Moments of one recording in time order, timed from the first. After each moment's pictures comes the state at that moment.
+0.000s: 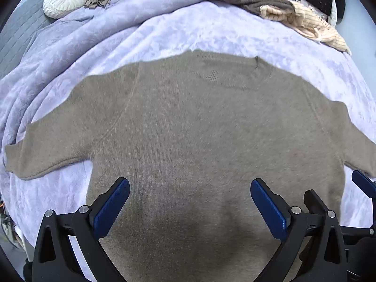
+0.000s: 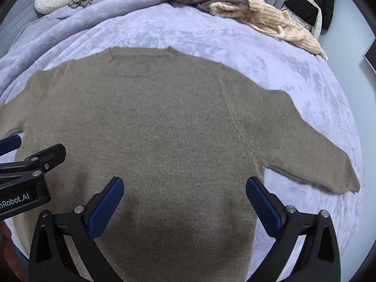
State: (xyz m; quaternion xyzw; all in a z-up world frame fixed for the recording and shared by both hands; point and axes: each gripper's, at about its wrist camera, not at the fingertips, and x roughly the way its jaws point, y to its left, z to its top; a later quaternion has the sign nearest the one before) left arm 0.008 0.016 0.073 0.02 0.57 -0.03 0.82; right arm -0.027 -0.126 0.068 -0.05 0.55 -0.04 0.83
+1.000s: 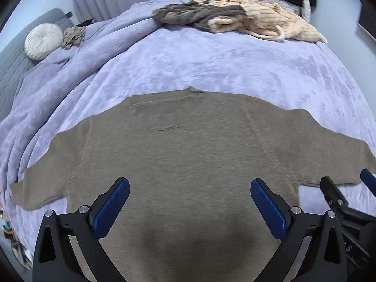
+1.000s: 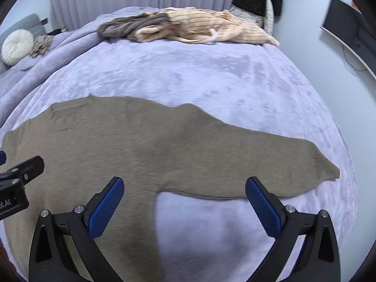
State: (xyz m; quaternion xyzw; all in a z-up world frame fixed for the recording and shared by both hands) left arm 0.022 -0.116 0.111 0.08 0.52 -0.07 0.85; right arm -0.035 -0.267 0.097 0.03 0.48 -0.15 0.86
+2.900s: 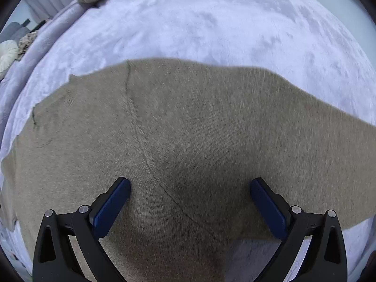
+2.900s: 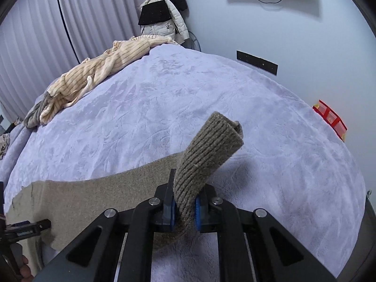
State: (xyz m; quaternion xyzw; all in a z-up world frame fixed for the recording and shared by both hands) left arm 0.059 -0.267 0.018 0.12 0.60 -0.12 0.78; right arm -0.124 -0.541 0.077 0.21 0.36 -0.28 0.87
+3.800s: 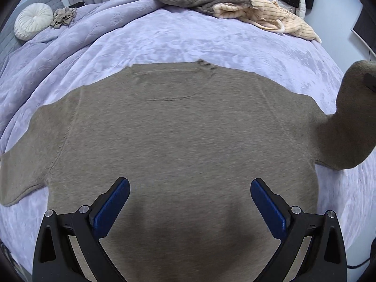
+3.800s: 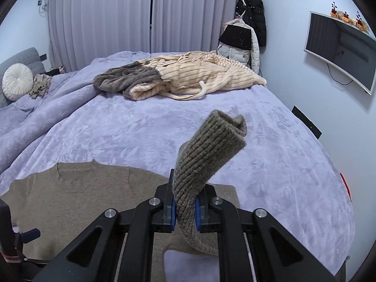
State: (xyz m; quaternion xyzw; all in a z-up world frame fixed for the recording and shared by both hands) left arm 0.021 -0.046 0.066 0.03 0.54 -0.12 0.83; right arm -0.007 -0.263 0.161 0.03 0.37 -0.17 0.91
